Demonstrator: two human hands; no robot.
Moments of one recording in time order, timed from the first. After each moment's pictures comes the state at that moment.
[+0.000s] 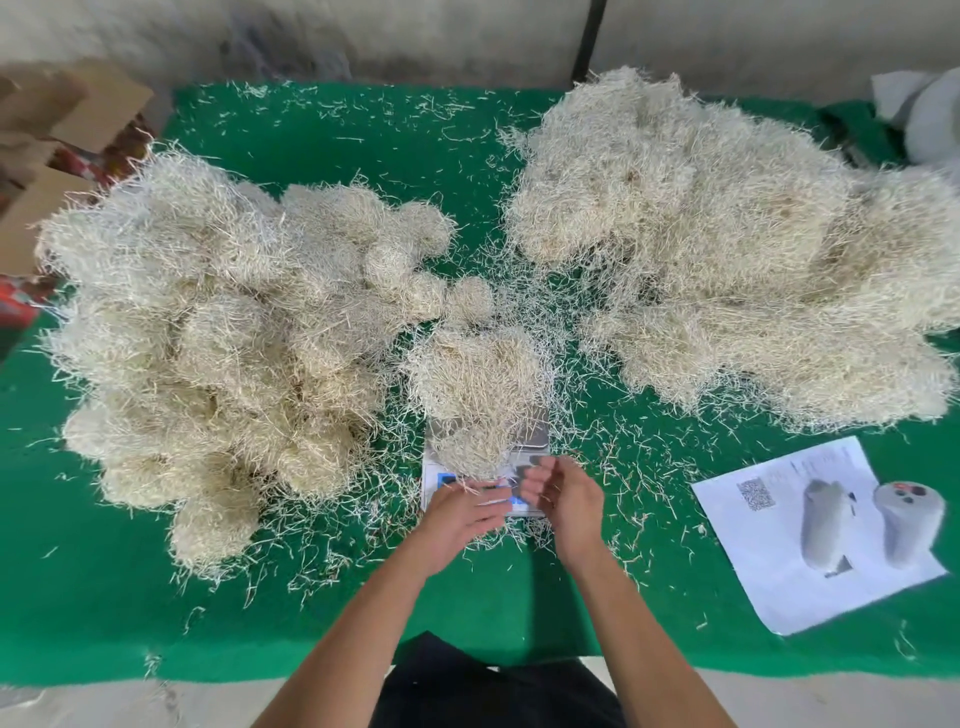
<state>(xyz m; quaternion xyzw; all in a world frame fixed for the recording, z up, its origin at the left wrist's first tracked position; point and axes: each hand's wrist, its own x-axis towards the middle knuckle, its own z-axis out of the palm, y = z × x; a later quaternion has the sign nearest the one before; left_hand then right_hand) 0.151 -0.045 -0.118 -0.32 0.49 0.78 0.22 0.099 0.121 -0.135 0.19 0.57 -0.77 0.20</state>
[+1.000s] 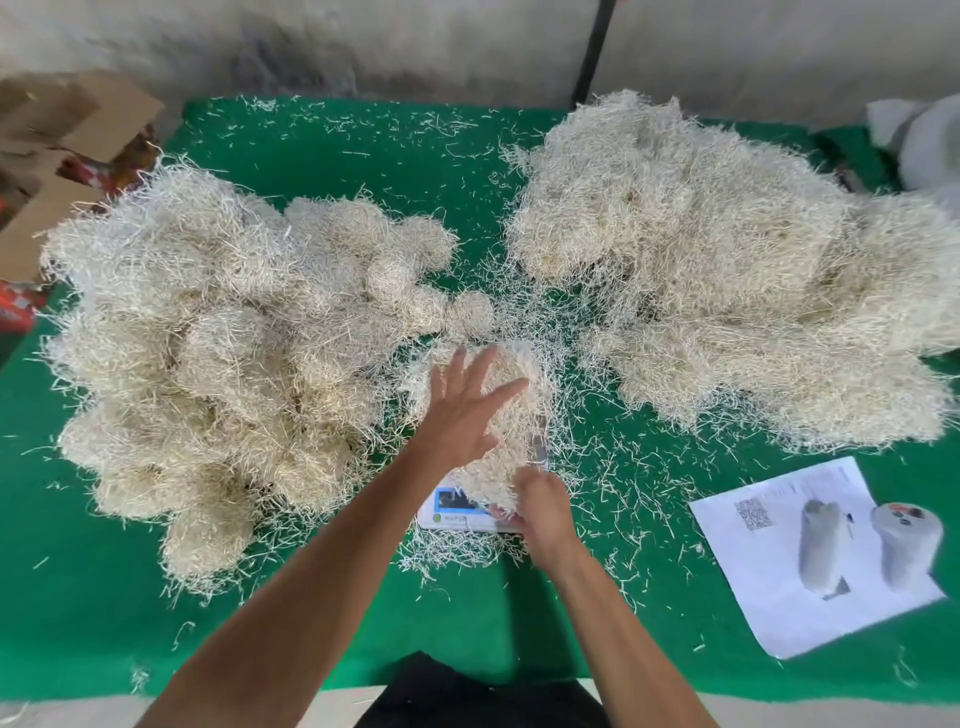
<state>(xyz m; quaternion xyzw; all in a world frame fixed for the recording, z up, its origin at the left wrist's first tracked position) 0.040 -0.084 -0.059 0.07 0.99 0.11 0.04 0.090 0.081 -0.099 0.25 0.64 -0.67 0.30</state>
